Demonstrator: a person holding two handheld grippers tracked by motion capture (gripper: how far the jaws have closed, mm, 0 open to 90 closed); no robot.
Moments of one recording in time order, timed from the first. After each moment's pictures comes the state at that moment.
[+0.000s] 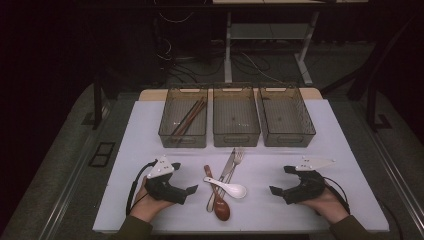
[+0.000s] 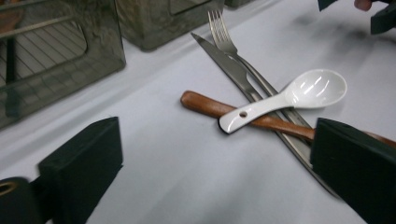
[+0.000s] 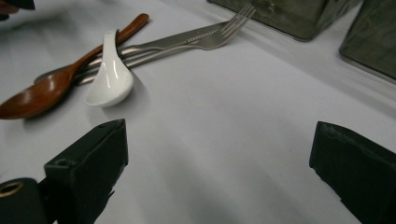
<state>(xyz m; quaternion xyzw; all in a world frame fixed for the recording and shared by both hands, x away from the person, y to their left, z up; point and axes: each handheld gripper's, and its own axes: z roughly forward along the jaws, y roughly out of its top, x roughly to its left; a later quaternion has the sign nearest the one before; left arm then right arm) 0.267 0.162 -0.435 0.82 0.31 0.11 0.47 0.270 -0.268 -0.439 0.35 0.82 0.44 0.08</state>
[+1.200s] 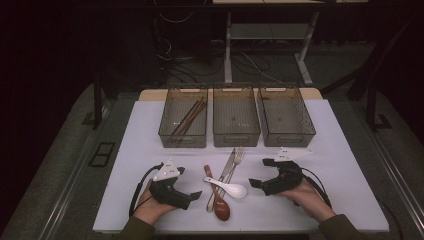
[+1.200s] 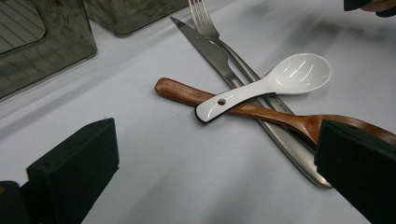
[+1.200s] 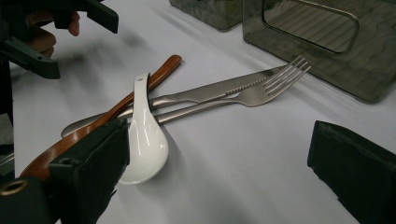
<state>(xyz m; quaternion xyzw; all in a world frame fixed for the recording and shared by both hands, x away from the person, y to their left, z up) 0.265 0.152 -0.439 0.83 0.30 0.09 0.46 0.291 -0.216 -0.427 0.33 0.82 0.47 0.05</state>
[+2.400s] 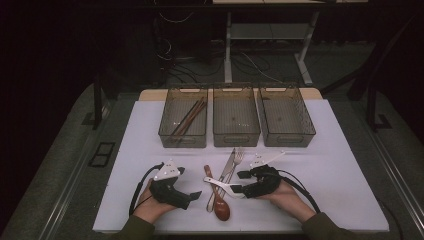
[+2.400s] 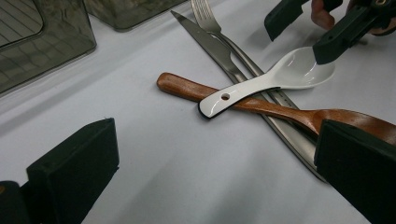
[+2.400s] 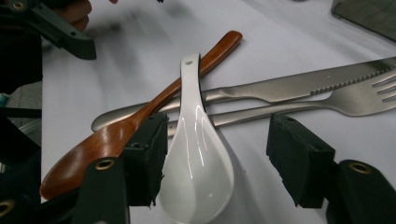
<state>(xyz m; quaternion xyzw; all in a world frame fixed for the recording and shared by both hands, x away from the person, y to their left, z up) 0.267 0.152 -0.442 0.83 0.30 0.09 0.46 0.293 -0.165 -0.445 0.28 0.85 0.44 -0.01</state>
